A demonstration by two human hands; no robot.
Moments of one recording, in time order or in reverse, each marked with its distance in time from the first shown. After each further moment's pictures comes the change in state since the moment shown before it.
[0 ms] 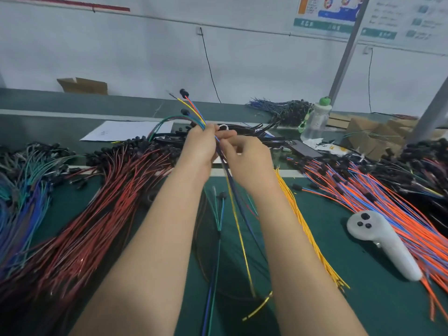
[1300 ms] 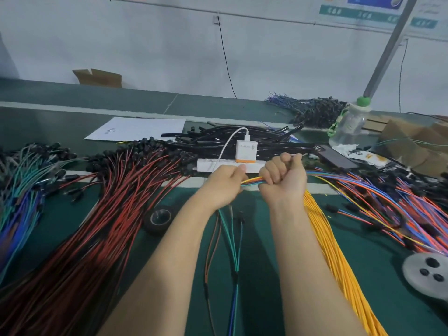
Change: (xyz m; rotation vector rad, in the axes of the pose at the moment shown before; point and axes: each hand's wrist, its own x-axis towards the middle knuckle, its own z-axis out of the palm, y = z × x) left_hand 0.059 -0.065 -0.037 0.795 -0.243 -0.061; right_hand 0.067 0.082 0.053 1.824 0.252 0.604
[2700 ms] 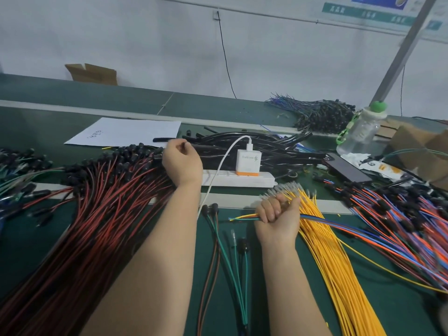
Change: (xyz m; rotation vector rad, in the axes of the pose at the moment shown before) left_hand 0.112 -0.039 -0.041 -0.285 0.981 -0.067; right_hand 0.042 0.031 -0.063 0.092 0.192 -0.013
